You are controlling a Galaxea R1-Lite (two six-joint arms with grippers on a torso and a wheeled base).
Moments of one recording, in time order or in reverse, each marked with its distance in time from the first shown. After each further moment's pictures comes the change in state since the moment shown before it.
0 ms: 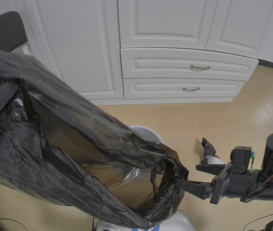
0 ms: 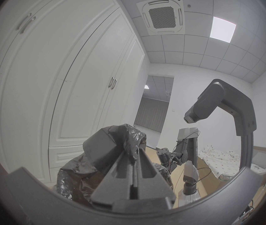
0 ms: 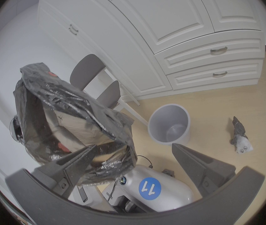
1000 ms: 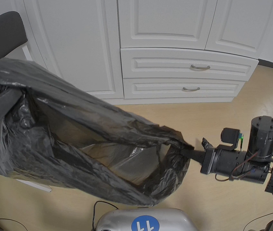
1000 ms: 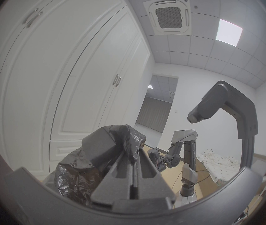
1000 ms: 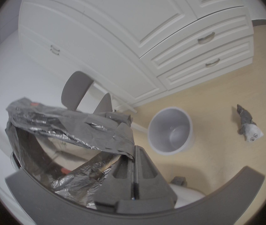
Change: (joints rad) left arm 0.004 -0.007 0.020 0.011 0.029 -0.051; right arm -0.132 0.160 -0.102 -0.112 0.075 0.169
